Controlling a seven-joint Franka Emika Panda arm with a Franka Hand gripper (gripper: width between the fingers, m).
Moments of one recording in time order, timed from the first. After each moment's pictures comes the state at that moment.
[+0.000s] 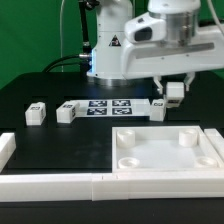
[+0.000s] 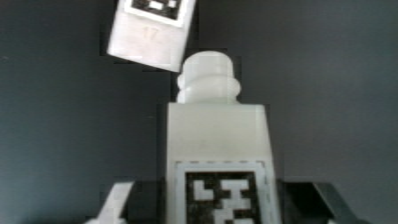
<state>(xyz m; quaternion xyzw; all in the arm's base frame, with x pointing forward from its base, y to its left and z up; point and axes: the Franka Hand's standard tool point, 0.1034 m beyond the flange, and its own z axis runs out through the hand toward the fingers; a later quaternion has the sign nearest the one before) 0.422 0.100 0.078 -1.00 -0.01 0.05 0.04</state>
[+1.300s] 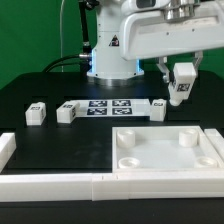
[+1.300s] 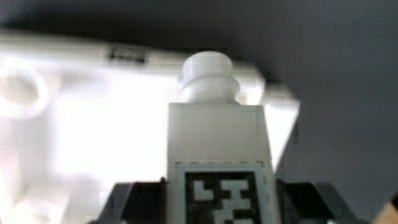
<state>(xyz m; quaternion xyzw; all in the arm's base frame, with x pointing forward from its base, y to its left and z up) 0.512 0.100 0.131 -0.98 -0.10 -0.14 0.04</state>
